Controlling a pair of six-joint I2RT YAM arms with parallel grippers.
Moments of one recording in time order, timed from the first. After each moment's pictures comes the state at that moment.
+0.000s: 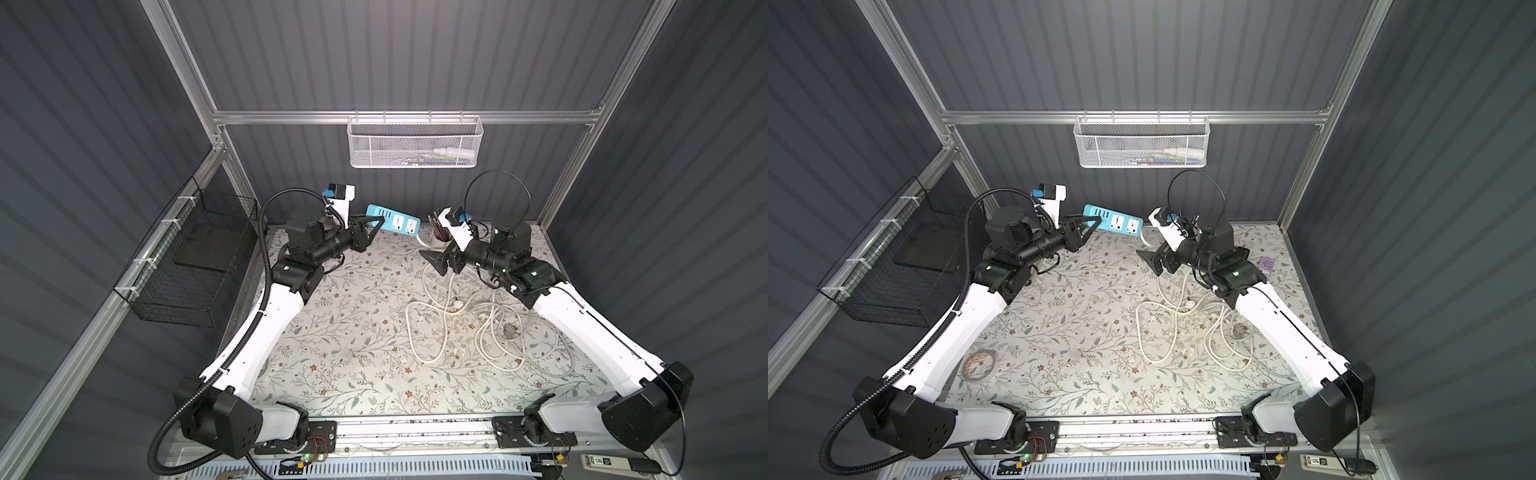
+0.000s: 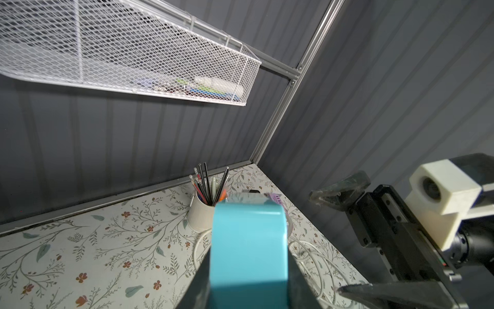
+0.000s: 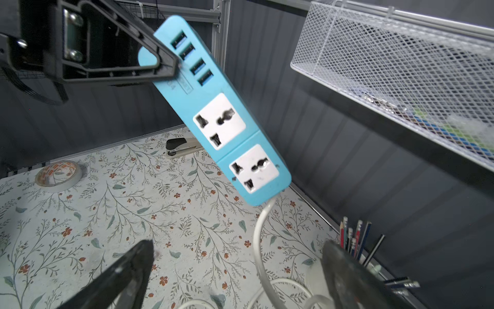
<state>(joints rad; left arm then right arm) -0.36 1.35 1.35 -0.09 0.53 -0.35 0.51 1.35 1.34 -0.24 -0.38 -0.29</state>
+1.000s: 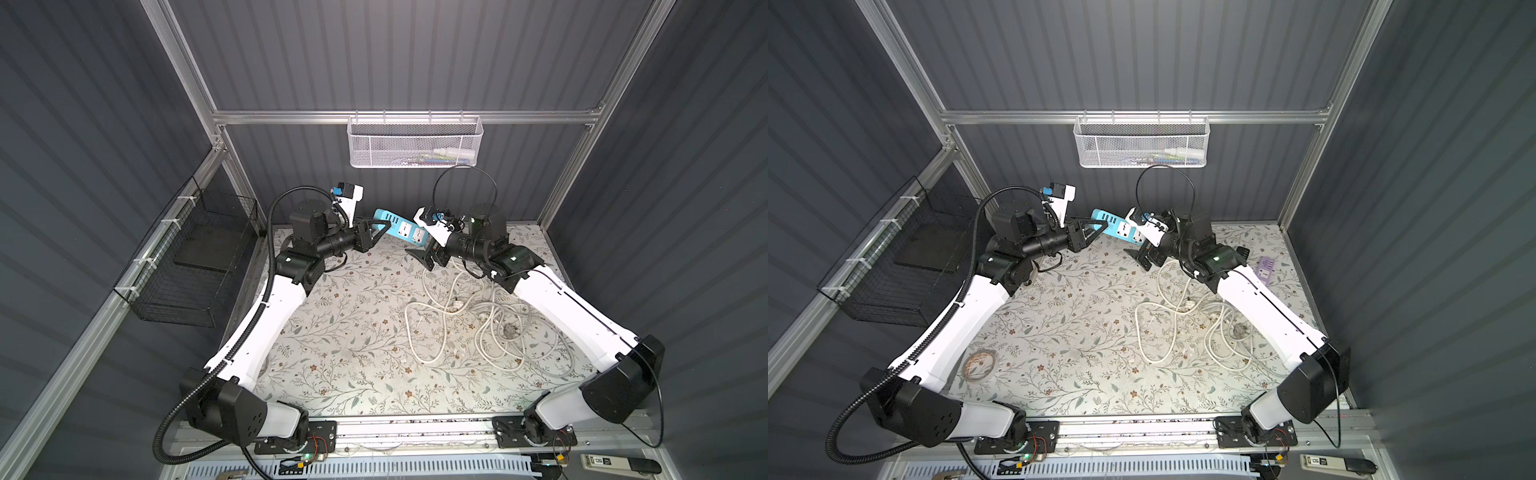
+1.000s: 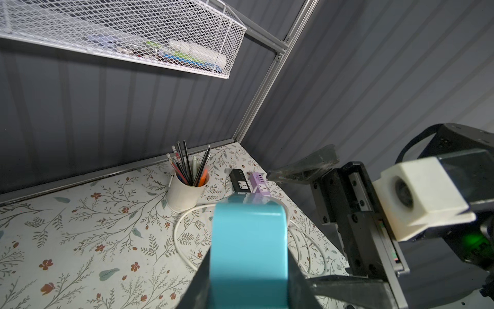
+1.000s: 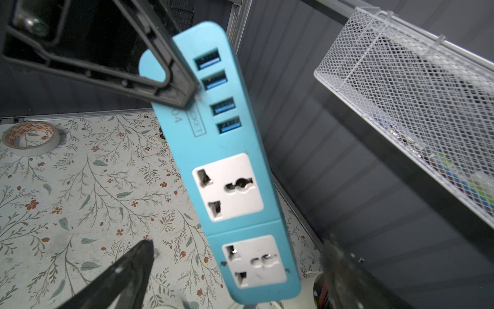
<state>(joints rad) -0.36 1.40 1.43 -0.21 0.63 -0.36 0.57 1.50 1.49 -0.30 -0.32 -0.47</state>
